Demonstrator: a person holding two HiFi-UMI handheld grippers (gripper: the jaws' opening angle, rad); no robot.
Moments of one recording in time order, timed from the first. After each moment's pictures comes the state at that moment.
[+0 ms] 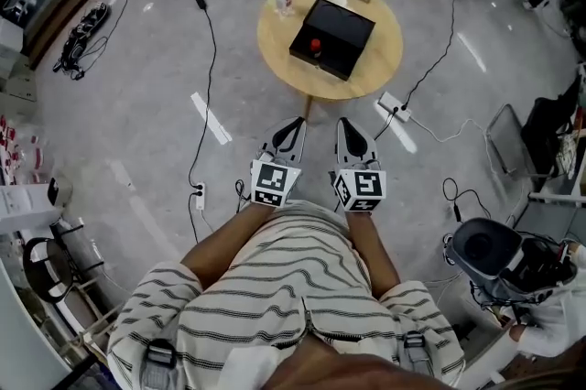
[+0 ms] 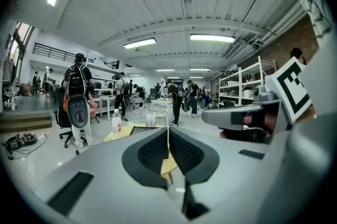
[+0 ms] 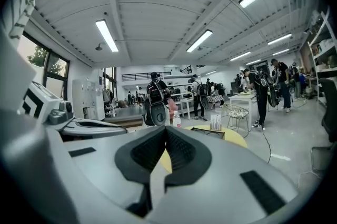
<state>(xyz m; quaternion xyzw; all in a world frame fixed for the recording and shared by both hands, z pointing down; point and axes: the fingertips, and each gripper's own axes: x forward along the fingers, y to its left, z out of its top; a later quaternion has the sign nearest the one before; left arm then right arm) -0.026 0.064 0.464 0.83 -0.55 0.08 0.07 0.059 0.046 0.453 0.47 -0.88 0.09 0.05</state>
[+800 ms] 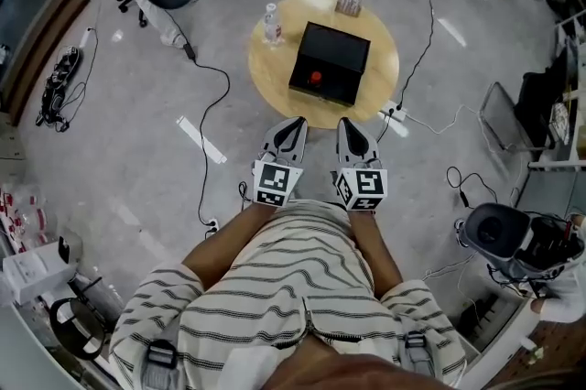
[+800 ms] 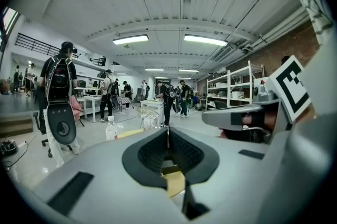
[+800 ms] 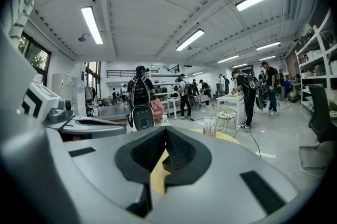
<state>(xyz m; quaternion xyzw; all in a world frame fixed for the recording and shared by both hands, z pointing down) -0.091 -0.060 0.463 0.88 -0.47 0.07 0.06 -0.004 -0.063 0.453 0.55 -0.83 0.09 0.06</state>
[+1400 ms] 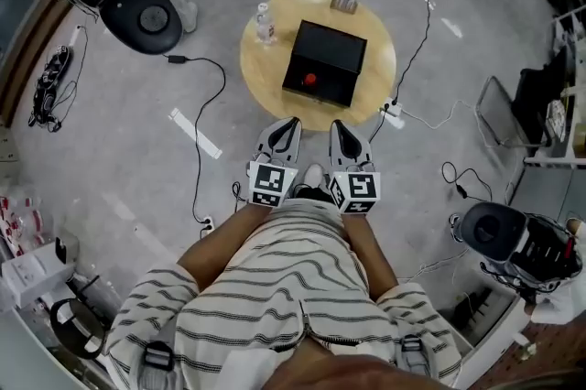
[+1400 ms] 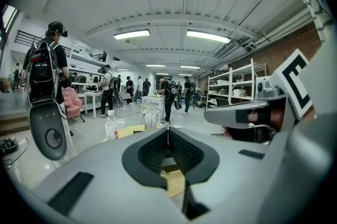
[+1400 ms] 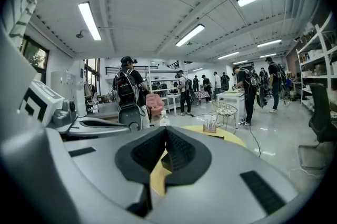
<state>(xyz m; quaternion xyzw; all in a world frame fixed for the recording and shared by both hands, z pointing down) -0.082 -0.086 0.485 0.87 -0.47 0.09 0.08 0.002 -0.083 0.469 0.55 -0.83 0.11 0.08</state>
